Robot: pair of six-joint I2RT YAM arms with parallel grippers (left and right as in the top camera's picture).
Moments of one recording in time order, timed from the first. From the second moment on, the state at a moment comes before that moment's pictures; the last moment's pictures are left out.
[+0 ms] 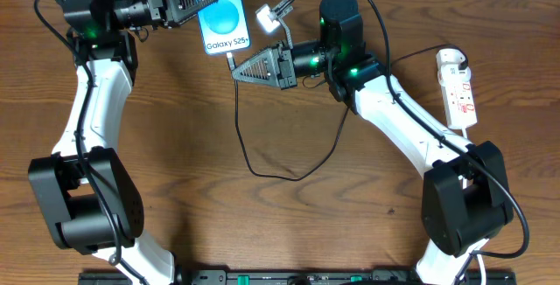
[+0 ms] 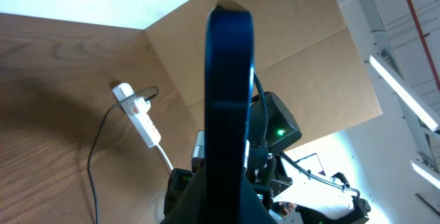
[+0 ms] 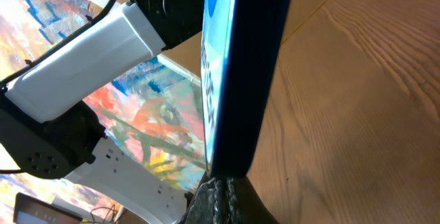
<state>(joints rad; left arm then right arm) 0.14 1.84 1.46 0.73 1.51 -1.37 0.48 1.90 1.45 0.24 -1.29 0.70</state>
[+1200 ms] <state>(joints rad) 0.14 1.84 1.46 0.73 1.51 -1.38 0.47 1.90 1.45 0.28 -1.31 0.70</state>
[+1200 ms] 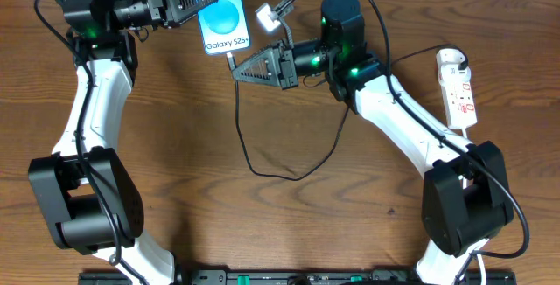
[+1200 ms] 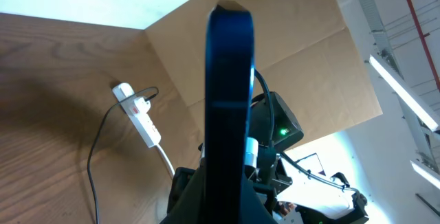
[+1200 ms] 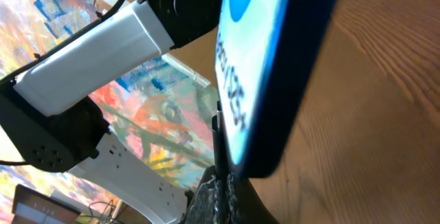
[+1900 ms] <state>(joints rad) 0.14 1.84 1.46 0.73 1.51 -1.38 0.47 1.90 1.45 0.27 -1.29 0.72</state>
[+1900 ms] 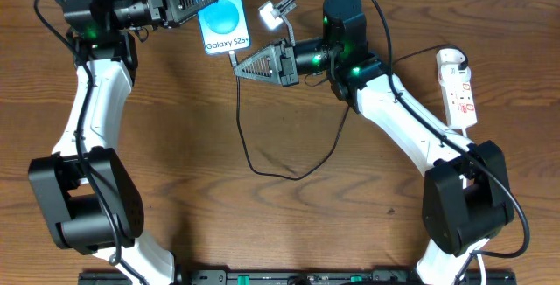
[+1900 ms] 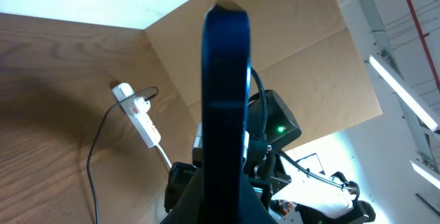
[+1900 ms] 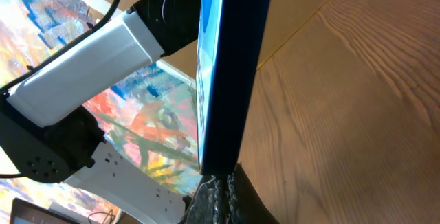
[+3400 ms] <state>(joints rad) 0.14 1.84 1.46 0.73 1.51 -1.37 0.48 1.90 1.45 0.26 -1.29 0.72</state>
